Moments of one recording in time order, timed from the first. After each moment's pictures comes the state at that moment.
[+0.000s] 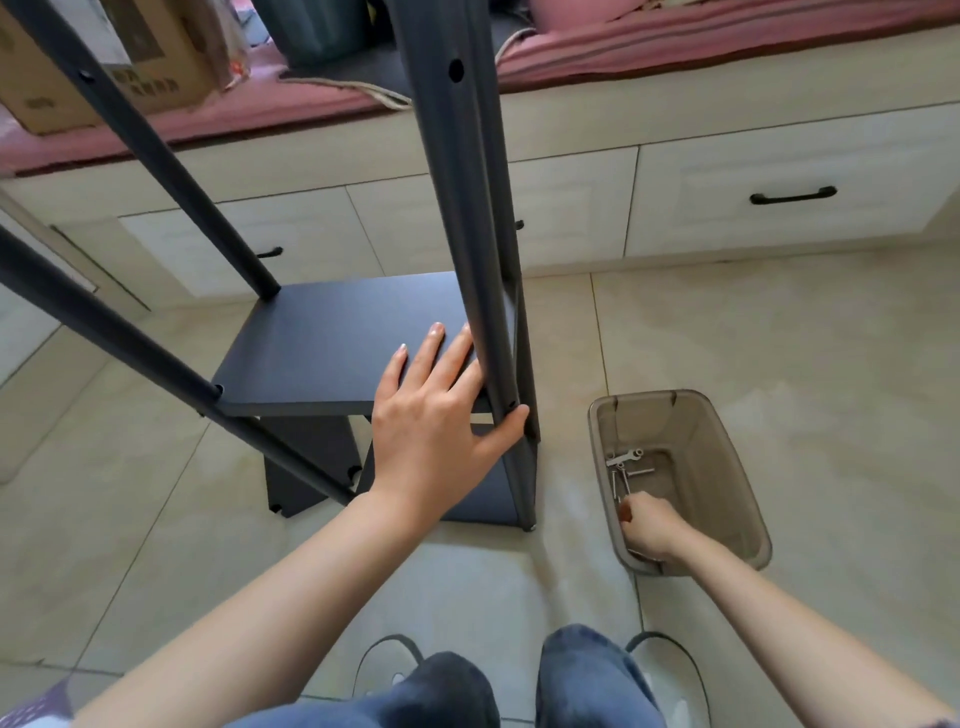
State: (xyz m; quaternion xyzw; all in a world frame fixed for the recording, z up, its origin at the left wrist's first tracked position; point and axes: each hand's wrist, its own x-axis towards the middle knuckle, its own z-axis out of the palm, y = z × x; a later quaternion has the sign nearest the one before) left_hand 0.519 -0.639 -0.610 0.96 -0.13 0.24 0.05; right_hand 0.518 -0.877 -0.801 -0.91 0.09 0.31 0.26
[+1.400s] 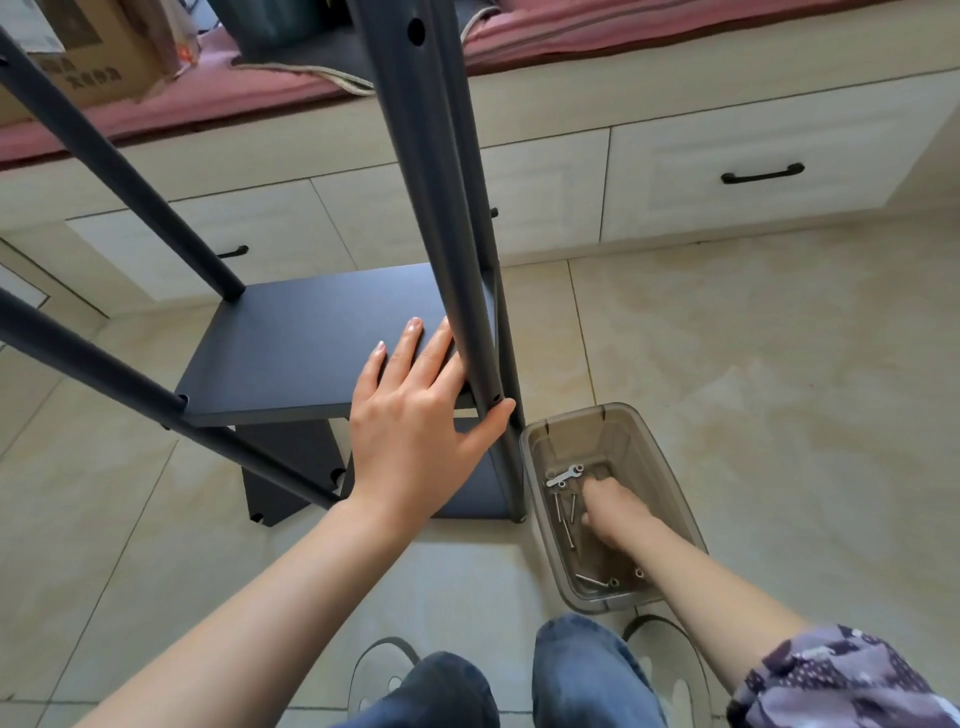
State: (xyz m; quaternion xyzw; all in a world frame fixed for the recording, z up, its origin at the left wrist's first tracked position) left_hand 0.519 -0.637 -0.608 0.96 -0.15 0.24 0.07; right_hand 0.524 -0.842 -0.812 -0.94 0.03 0.29 0.15
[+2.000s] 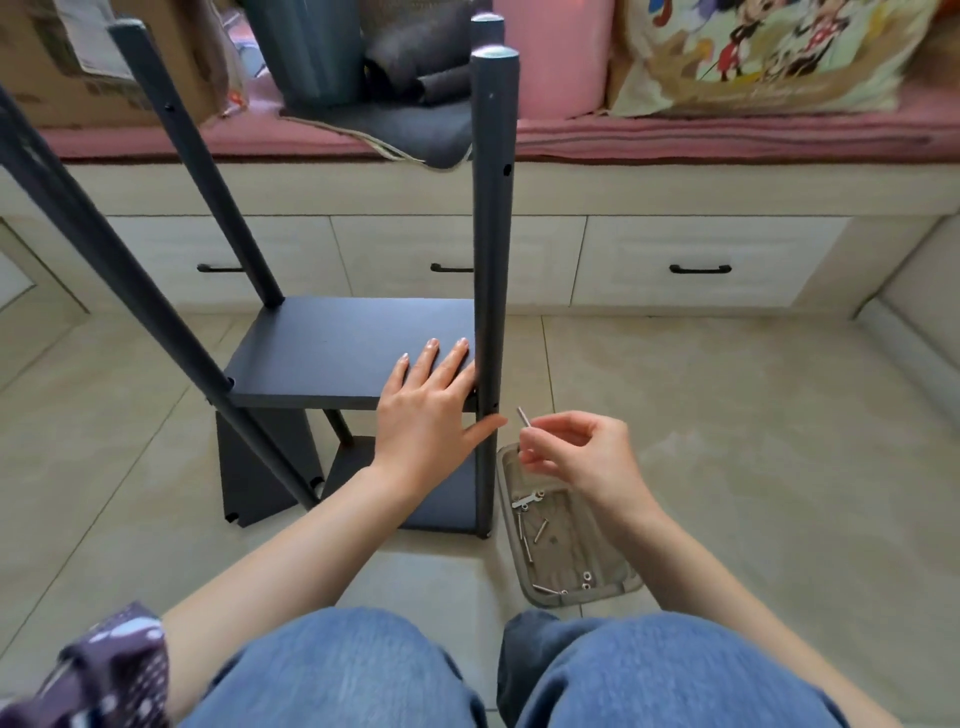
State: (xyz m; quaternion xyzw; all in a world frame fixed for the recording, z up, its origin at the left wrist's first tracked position) left_hand 0.515 -0.632 -0.597 0.98 -0.16 0.14 0.07; right_hand 0.463 -0.813 -0.599 -0.67 0.08 0.01 0.74
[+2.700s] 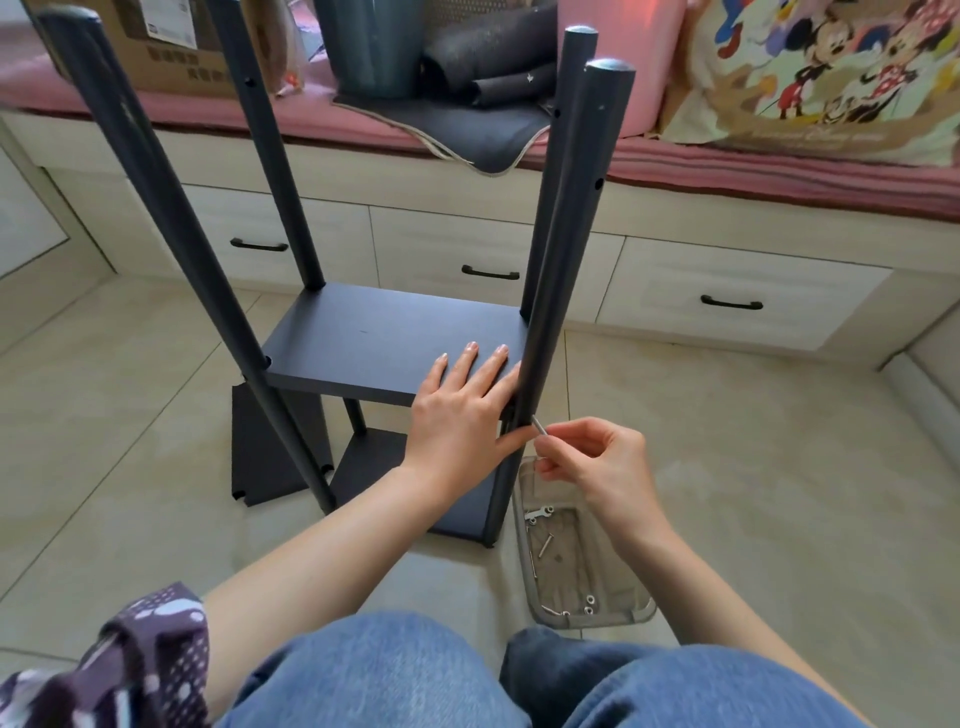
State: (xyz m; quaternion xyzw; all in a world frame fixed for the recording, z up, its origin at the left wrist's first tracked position) left_hand 0.517 -0.630 -0.605 0.96 -0.17 0.19 0.08; right_hand 0.476 -0.798 -0.601 -0.73 0.04 -0.03 0.68
